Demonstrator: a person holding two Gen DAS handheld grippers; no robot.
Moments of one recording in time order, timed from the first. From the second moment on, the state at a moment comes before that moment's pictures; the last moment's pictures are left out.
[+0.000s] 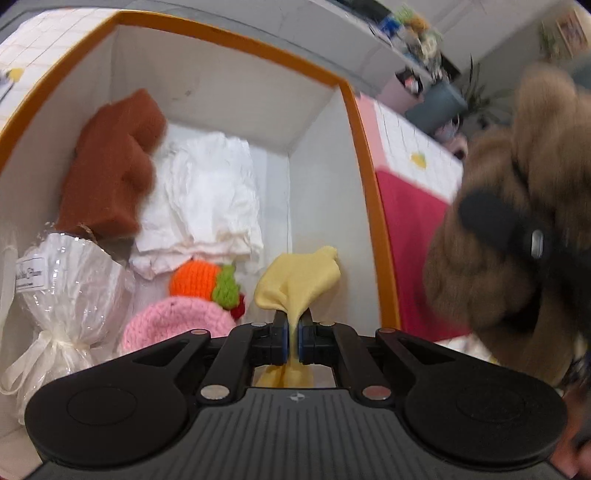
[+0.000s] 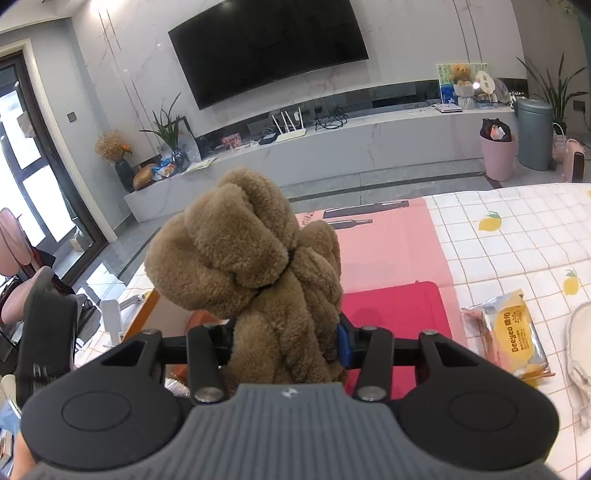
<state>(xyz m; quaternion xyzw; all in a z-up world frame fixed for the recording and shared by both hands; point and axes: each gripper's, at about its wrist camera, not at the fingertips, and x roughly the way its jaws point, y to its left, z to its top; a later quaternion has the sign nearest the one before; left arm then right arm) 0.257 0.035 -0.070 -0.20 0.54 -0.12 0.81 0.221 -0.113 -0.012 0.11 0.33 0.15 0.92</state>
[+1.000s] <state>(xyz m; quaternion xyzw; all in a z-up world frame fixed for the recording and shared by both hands) 0.236 0.105 -0.039 -0.07 0.47 -0.11 0.88 0.343 0.036 -0.066 -0.16 0.50 0.11 0.84</state>
